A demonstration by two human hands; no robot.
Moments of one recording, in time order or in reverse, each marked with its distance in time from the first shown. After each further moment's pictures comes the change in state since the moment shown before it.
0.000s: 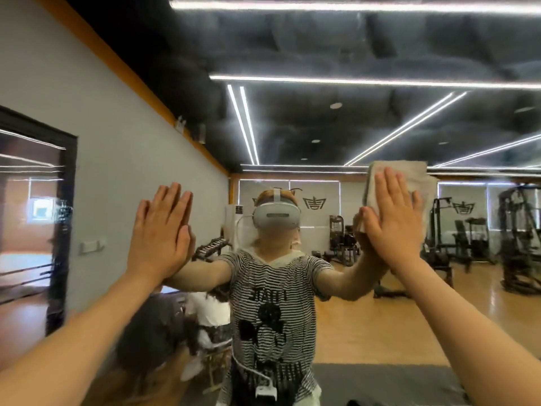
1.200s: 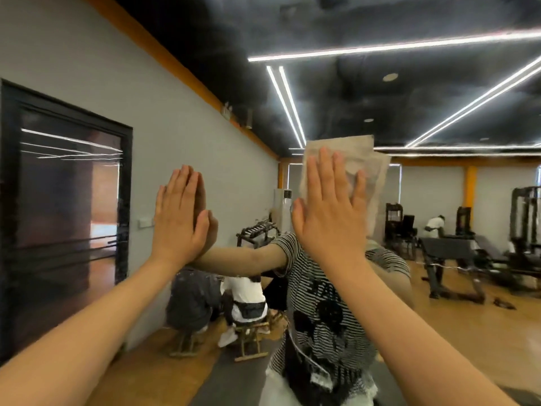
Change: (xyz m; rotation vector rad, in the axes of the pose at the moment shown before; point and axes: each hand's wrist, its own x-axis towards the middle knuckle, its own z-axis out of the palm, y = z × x) left_hand 0.029 0.155 0.022 -0.014 0.008 -0.161; right_hand 0.008 0.020 0.014 -0.005 0.124 -0.211
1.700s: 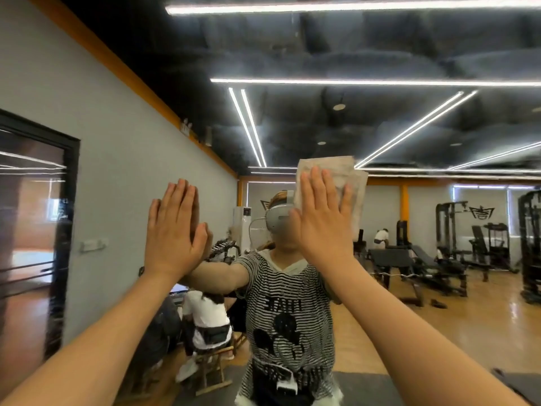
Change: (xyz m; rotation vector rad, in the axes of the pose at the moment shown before) left_hand 0.001 -0.007 0.004 -0.014 0.010 0.034; right_hand 0.002 -0.002 -0.010 -0.056 -0.061 -0.009
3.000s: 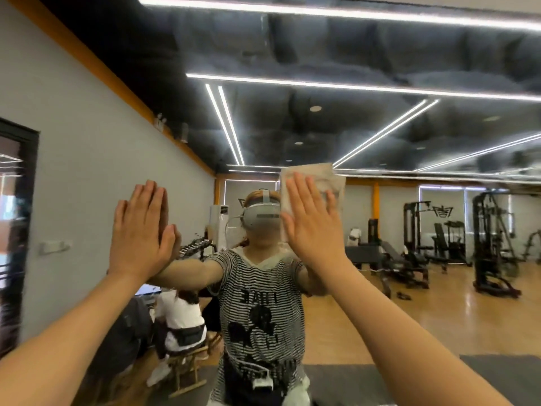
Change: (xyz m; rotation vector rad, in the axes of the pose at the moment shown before) left_hand 0.002 0.003 -0.008 0.056 -0.054 -0.001; right_hand -0.010 0.046 -0.015 -0.009 -0.151 -0.037
